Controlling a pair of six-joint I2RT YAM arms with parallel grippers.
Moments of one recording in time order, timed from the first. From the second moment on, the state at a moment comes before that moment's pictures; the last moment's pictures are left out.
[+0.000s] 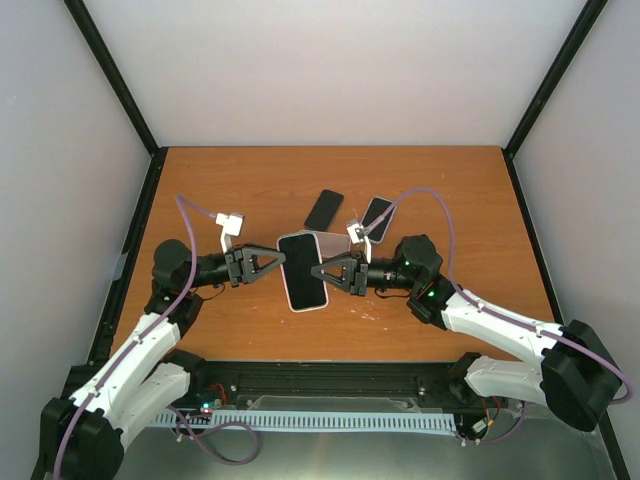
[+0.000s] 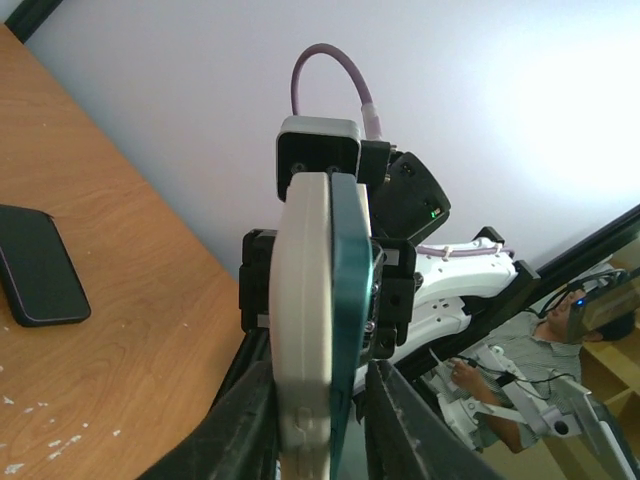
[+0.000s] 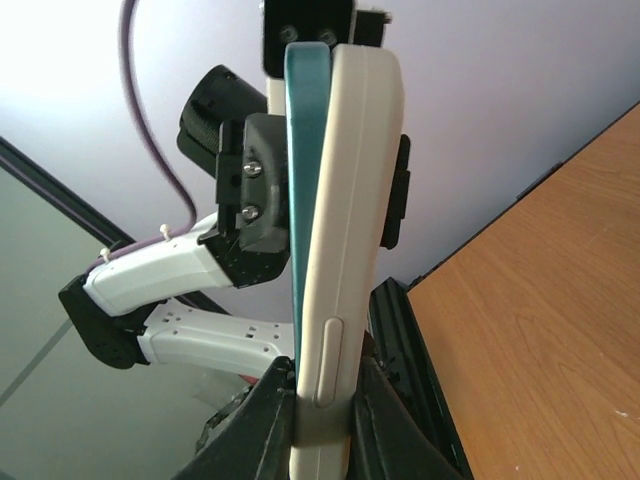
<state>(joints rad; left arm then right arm) -0.31 0.80 0.47 0.51 1.07 -1.02 0.77 1.14 0.58 0.62 -0.78 0.83</state>
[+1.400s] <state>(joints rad) -0.31 0.81 0.55 0.30 1.12 -0.83 0.77 1.13 0.71 0.46 -0.71 0.80</state>
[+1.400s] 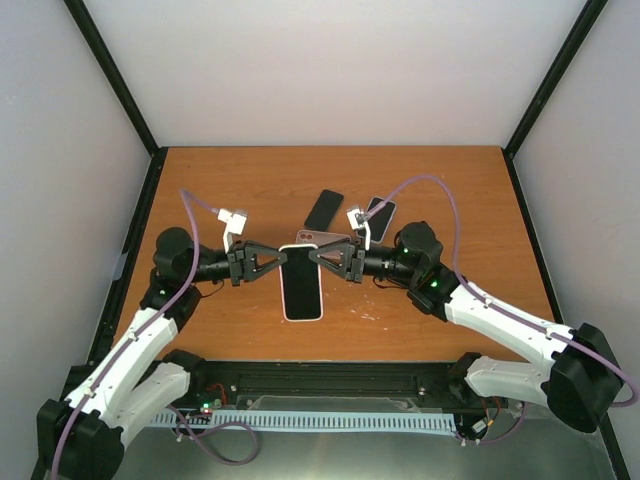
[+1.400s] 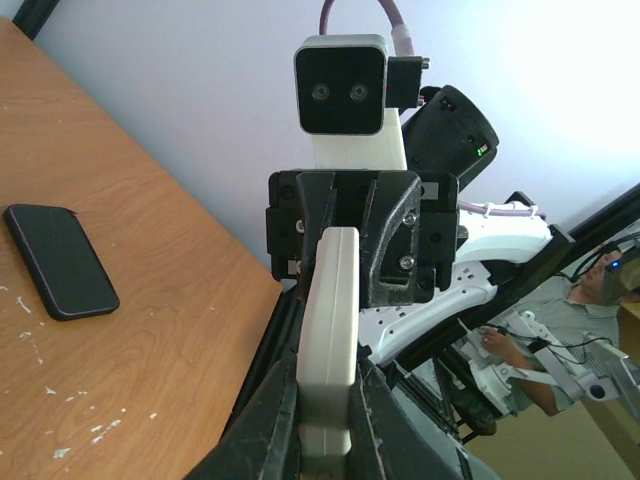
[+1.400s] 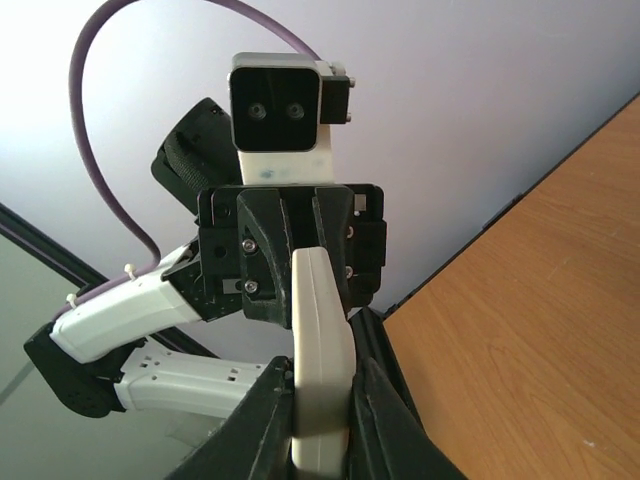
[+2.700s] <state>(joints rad) -0.32 0.81 0.59 0.12 0.93 -0.79 0.79 1.16 0.56 0.58 -0.72 0.95</state>
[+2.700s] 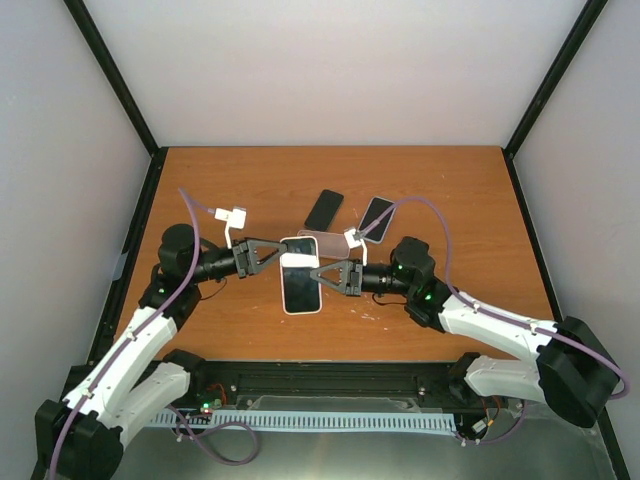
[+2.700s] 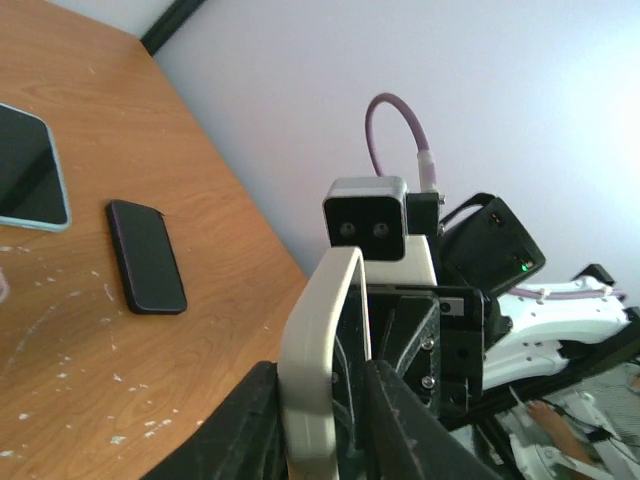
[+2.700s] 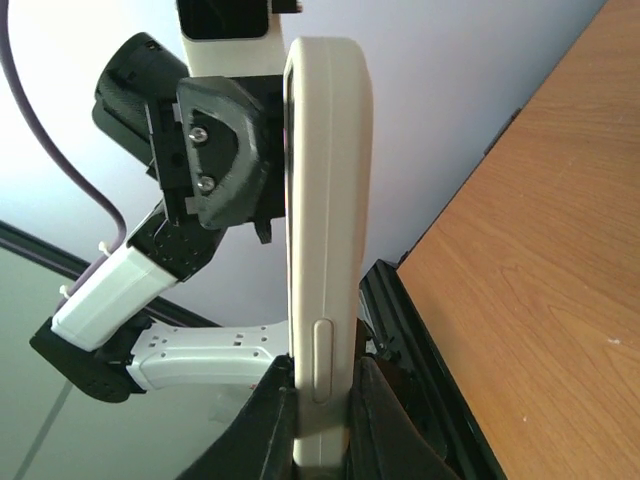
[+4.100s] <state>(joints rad) -0.32 0.80 0.62 -0.29 0.43 -0.59 0.65 1.36 0.46 0.05 -0.49 0.78</state>
